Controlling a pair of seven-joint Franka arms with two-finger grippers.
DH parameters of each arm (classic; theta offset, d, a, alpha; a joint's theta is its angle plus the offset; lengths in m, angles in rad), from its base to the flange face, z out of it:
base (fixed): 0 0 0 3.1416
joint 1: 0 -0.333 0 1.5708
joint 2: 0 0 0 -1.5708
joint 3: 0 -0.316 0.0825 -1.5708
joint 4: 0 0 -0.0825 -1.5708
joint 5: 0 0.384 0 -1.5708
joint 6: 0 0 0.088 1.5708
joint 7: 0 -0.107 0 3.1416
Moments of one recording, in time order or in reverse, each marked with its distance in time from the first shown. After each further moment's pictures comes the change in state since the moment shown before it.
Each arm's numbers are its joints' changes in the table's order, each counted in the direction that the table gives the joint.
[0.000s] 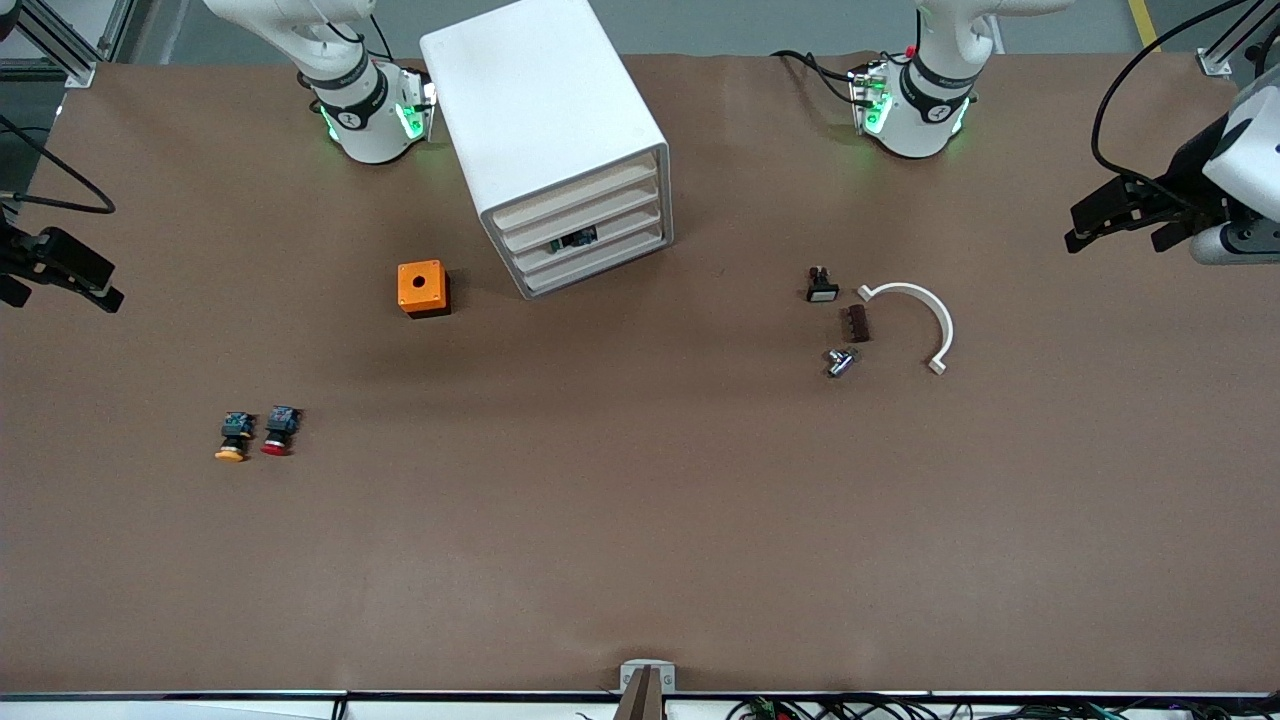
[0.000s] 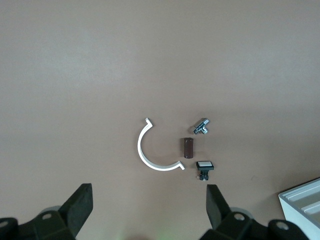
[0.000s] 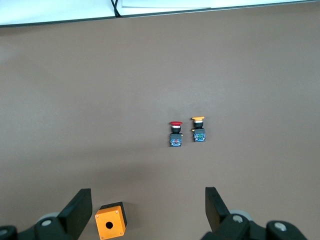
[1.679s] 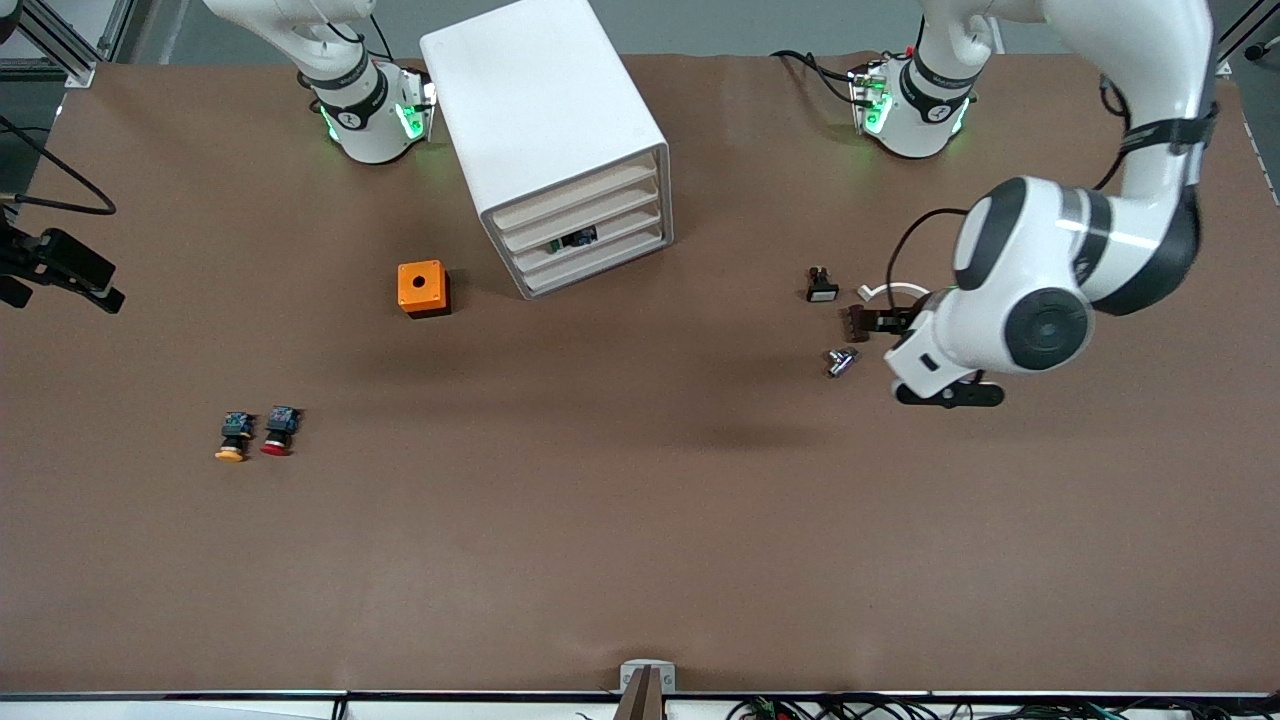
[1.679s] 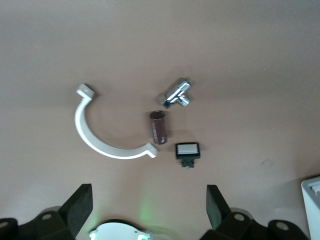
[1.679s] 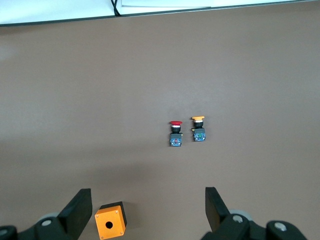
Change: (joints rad) left arm 0.242 0.443 0.027 -0.018 -0.003 -0.047 0.204; right arm 0.000 0.002 0.000 -0.001 0.000 0.000 0.000
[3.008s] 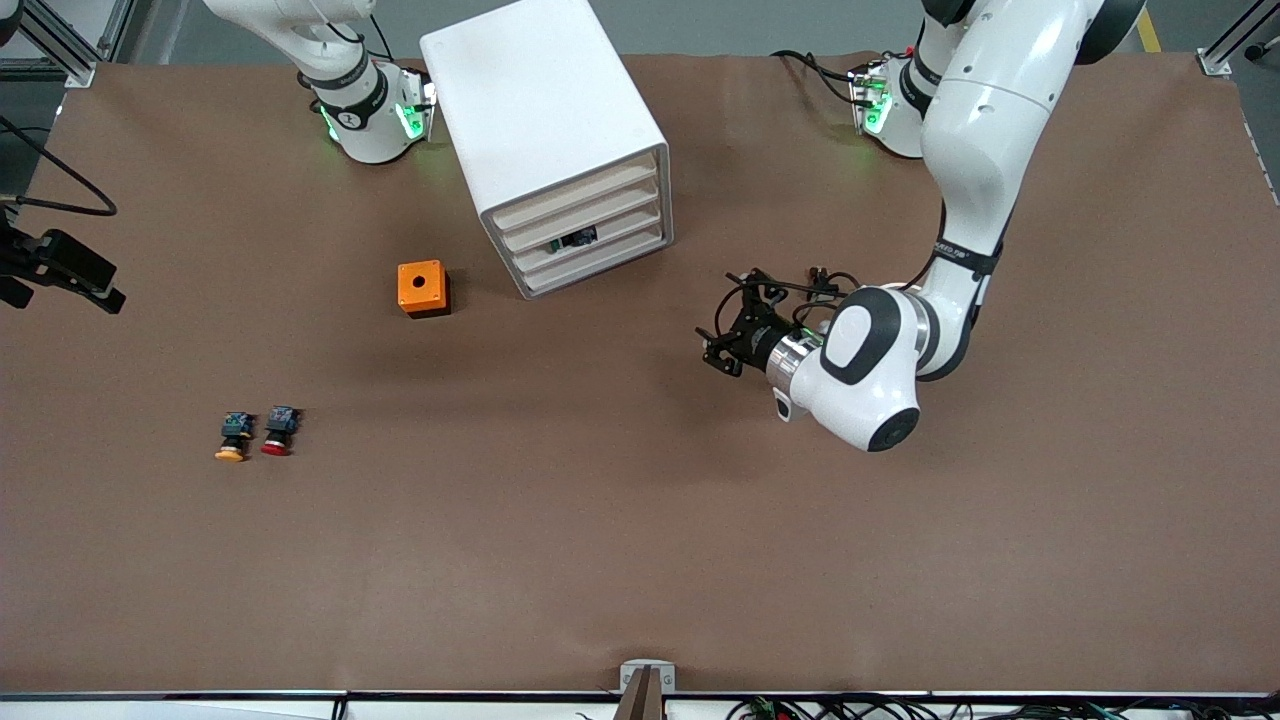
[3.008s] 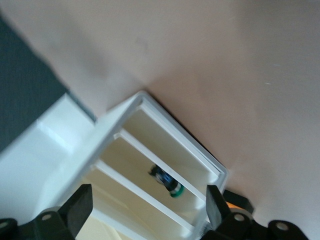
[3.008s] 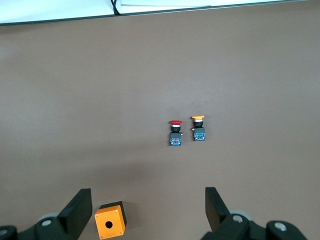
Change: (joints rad) left arm 0.085 0.375 0.019 0.174 -0.819 0.054 1.251; right arm 0.001 0.001 0.001 -0.001 0.000 0.001 0.000
